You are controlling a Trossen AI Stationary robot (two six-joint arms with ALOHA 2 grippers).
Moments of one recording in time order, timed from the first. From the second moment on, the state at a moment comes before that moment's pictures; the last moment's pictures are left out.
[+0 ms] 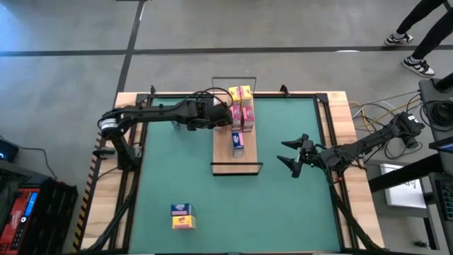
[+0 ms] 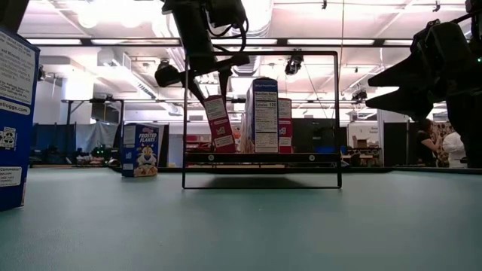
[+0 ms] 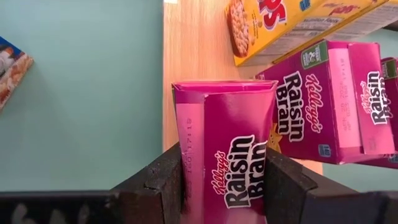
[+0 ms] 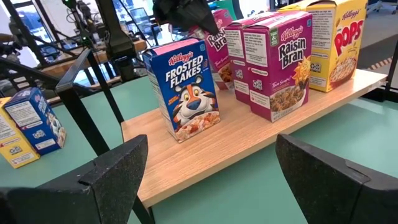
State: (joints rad) left arm 0.21 1.77 1.51 -0.89 -0.39 -1.35; right arm 0.37 0.65 0.01 0.47 0.68 0.34
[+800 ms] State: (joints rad) left arm 0.25 1.80 1.59 -1.01 -0.27 -1.37; right arm 0.37 0.65 0.01 0.47 0.68 0.34
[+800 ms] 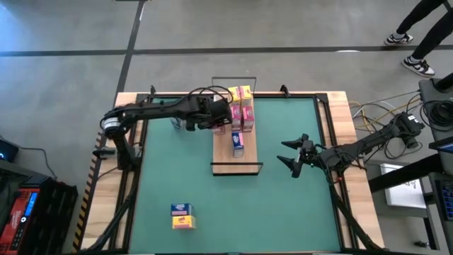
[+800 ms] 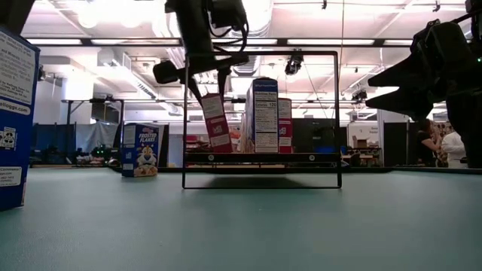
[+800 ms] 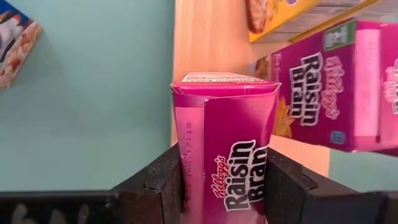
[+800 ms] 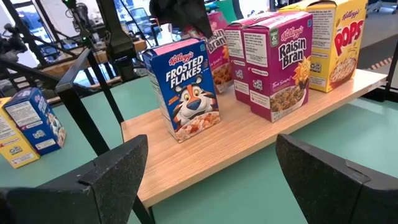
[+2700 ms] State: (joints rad) left arm 0.30 1.84 1.59 -0.89 -0.27 -1.36; right arm 0.37 0.65 0.01 0.47 0.68 0.34
